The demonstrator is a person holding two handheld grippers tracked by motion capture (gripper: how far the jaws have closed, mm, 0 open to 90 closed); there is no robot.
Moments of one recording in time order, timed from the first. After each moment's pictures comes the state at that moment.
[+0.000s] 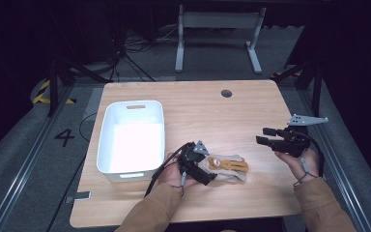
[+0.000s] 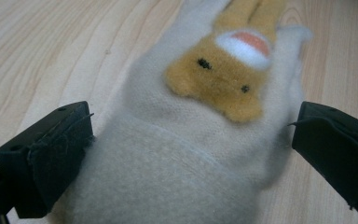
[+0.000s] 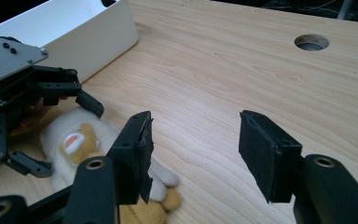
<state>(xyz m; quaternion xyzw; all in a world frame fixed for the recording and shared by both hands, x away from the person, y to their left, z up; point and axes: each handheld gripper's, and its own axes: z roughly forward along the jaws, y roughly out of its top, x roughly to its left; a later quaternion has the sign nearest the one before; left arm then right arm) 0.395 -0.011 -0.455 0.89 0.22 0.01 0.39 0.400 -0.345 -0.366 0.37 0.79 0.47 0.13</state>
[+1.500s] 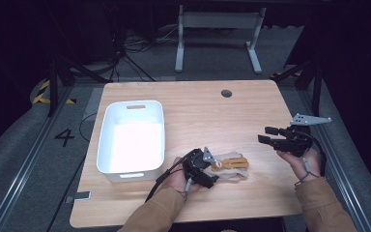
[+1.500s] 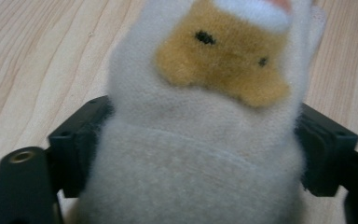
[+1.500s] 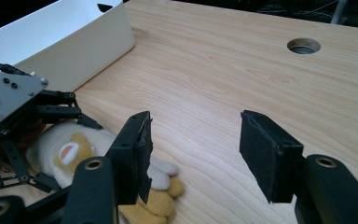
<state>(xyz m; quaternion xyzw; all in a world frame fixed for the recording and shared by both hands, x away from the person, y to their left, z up) 0.381 -0.028 -0.465 0.91 0.21 0.07 0.34 0.400 -0.350 -0.365 0.38 0.78 0.48 0.13</state>
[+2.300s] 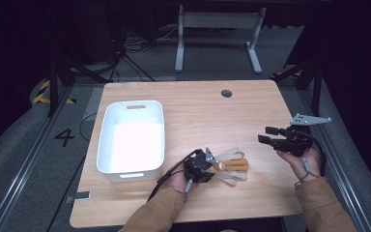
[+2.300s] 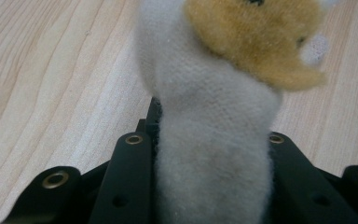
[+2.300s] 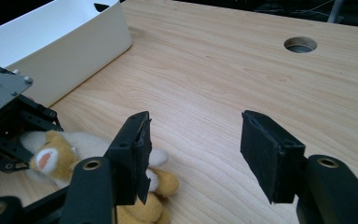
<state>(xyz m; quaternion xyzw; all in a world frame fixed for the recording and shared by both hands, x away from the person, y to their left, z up) 0.374 -0.031 -0.455 0.92 0.22 0.07 0.32 0.400 -0.350 -0.365 0.38 0.78 0.48 0.14</state>
